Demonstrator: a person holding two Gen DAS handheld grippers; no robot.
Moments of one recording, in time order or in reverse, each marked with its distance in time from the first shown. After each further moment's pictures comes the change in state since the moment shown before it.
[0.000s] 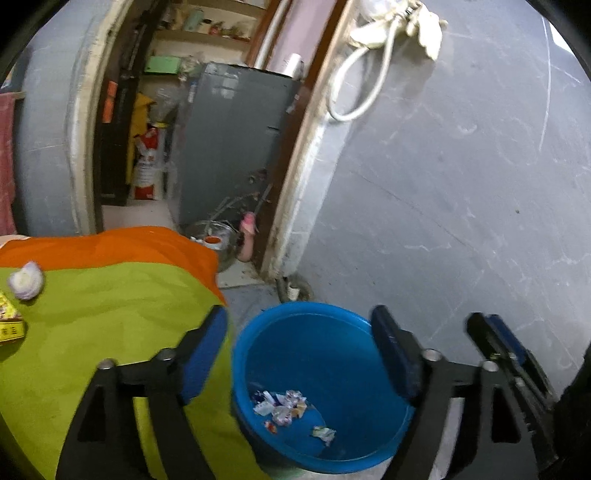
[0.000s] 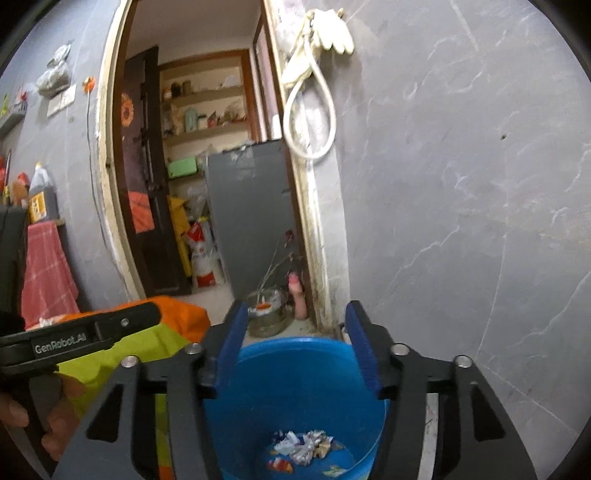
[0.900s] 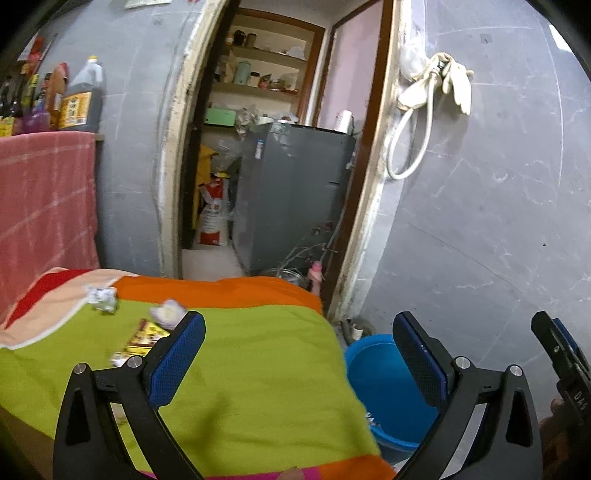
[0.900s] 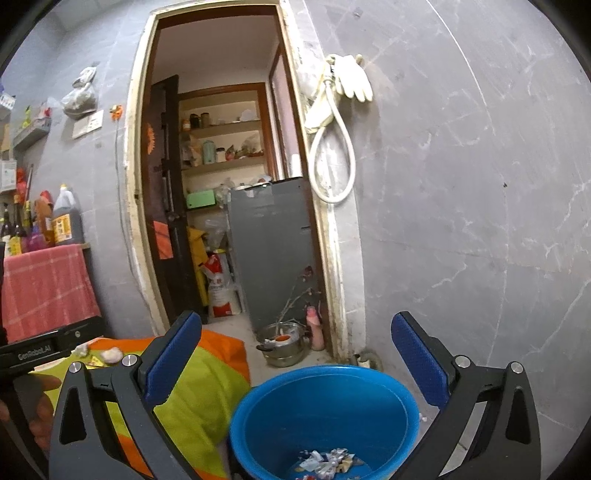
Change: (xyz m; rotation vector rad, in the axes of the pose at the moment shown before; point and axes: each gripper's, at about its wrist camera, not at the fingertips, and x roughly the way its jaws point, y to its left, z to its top) left arm -0.121 0.059 0.001 0.018 -0.187 0.215; right arm -0.054 0.045 0.018 -0.023 -0.125 0.052
